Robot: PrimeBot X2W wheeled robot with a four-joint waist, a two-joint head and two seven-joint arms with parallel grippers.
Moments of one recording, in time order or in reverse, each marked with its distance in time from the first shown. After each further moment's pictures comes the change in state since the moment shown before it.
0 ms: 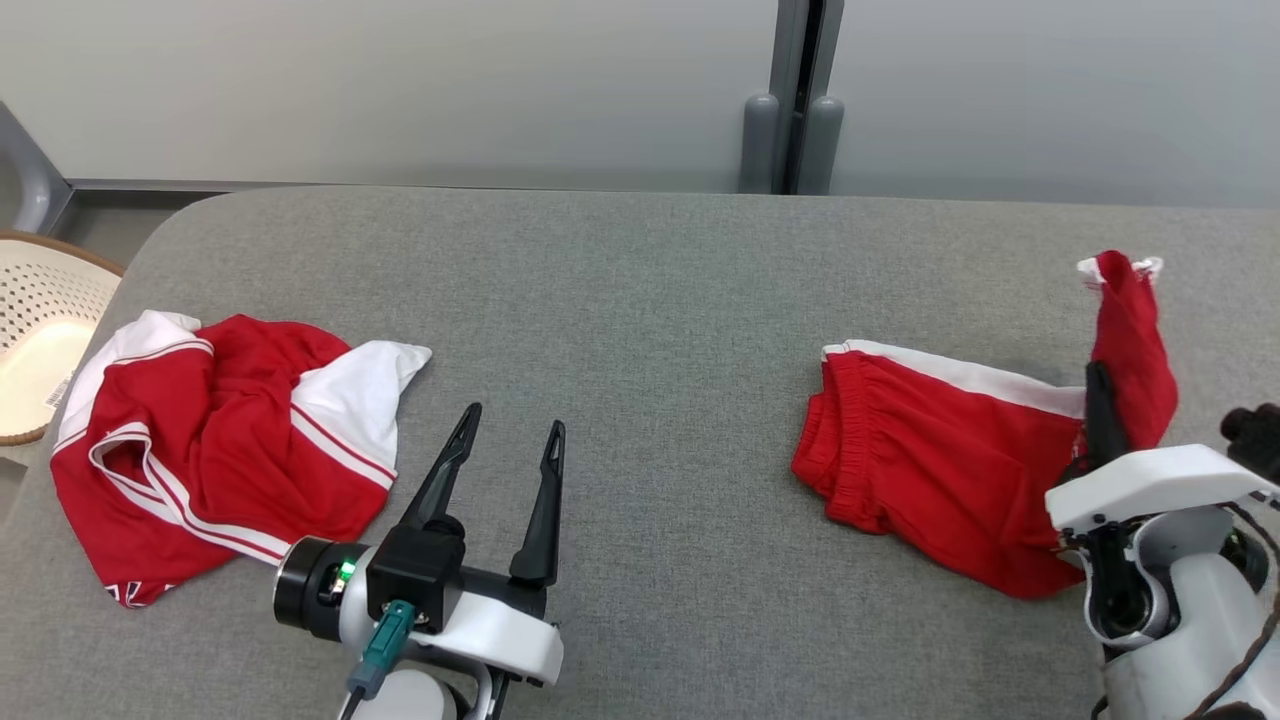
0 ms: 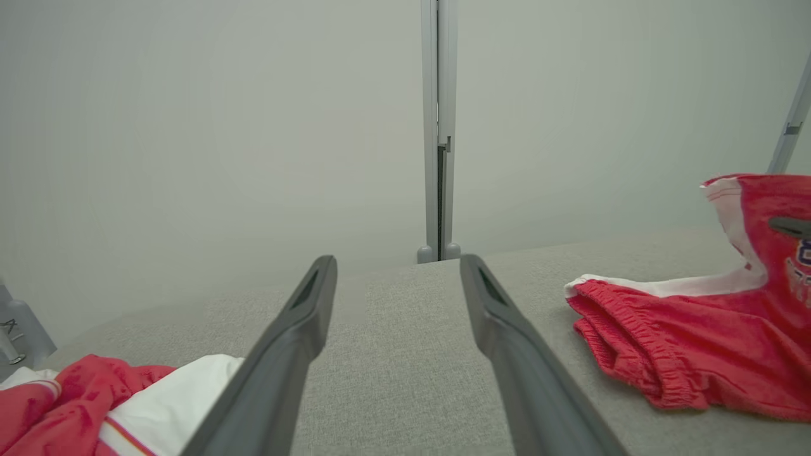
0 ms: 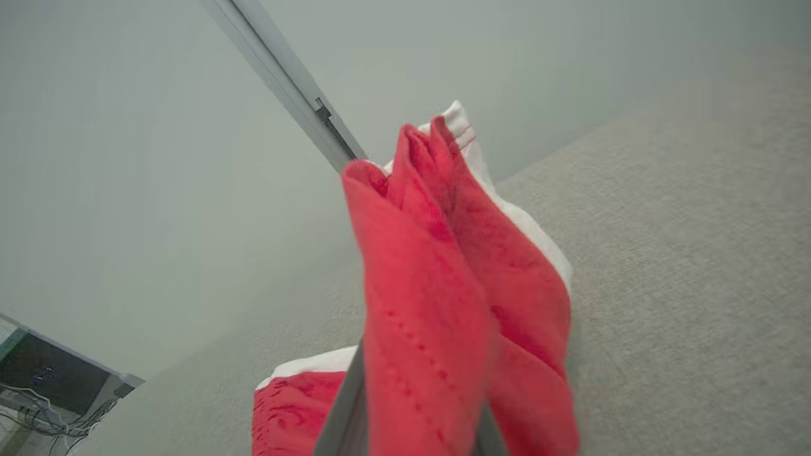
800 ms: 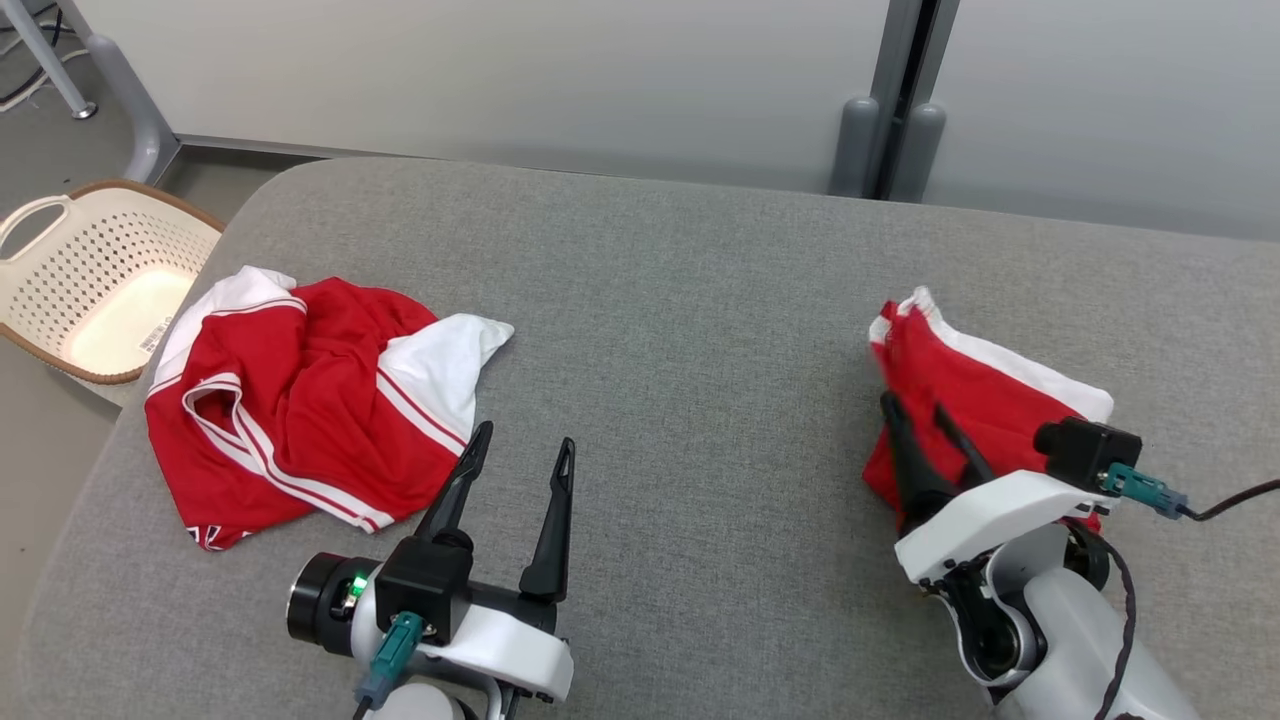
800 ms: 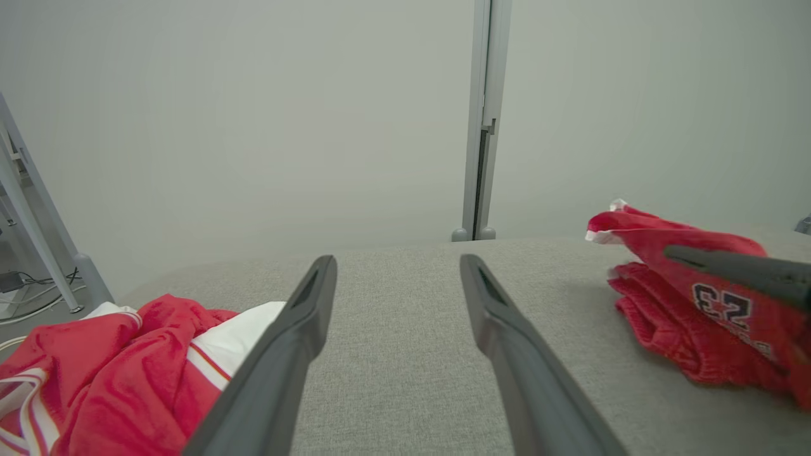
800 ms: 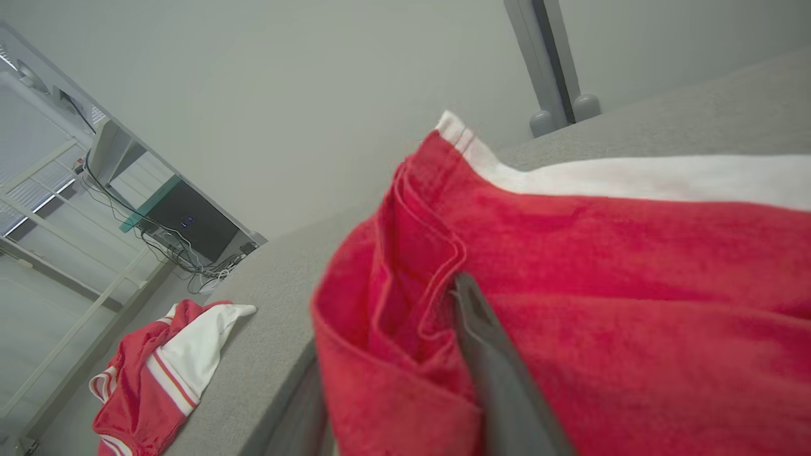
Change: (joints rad) left arm 0.022 0.000 -0.020 0.009 -0.029 0.004 0.000; right arm 0.007 0.002 0.407 0.022 0.155 0.000 -0.047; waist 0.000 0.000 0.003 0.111
